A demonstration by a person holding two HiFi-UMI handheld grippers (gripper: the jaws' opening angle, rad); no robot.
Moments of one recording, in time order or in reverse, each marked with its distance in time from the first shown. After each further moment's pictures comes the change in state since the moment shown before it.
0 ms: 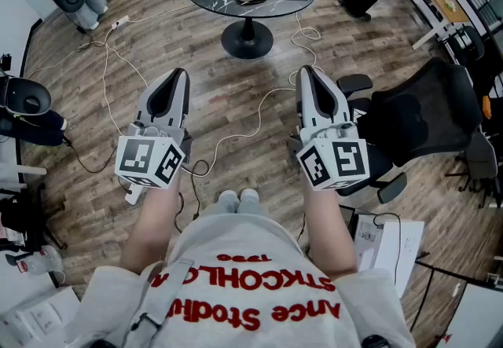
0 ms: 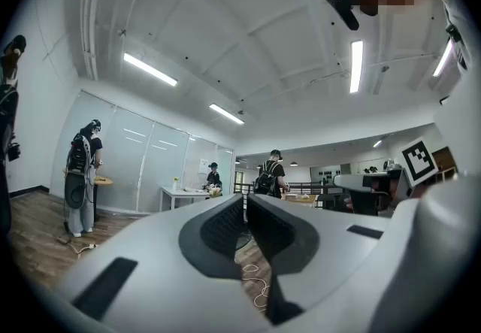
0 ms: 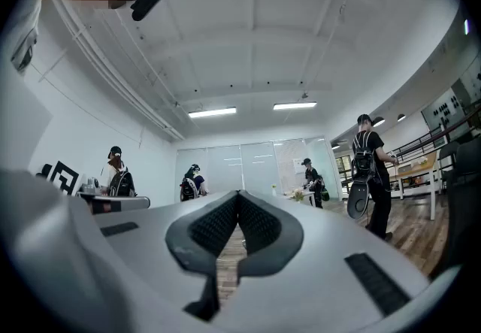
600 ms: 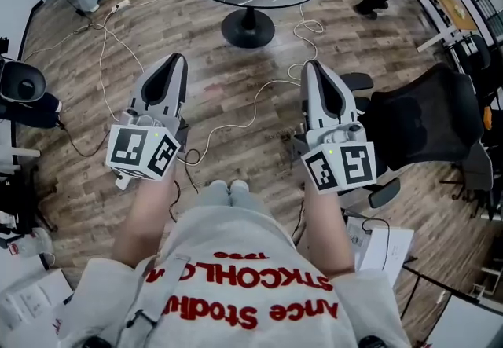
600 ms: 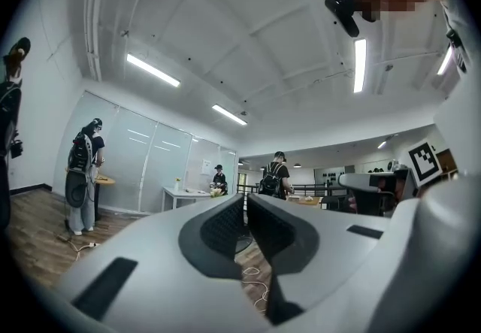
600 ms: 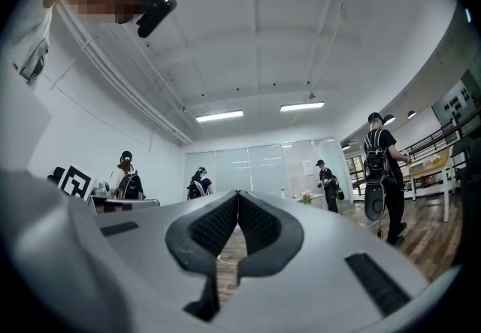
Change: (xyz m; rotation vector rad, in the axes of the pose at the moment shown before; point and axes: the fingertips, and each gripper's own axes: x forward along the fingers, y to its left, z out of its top) left arm 0.028 -0.014 -0.006 -0.002 -0.014 0.027; right arm 0.001 -0.026 0.005 0.006 -0.028 0.074
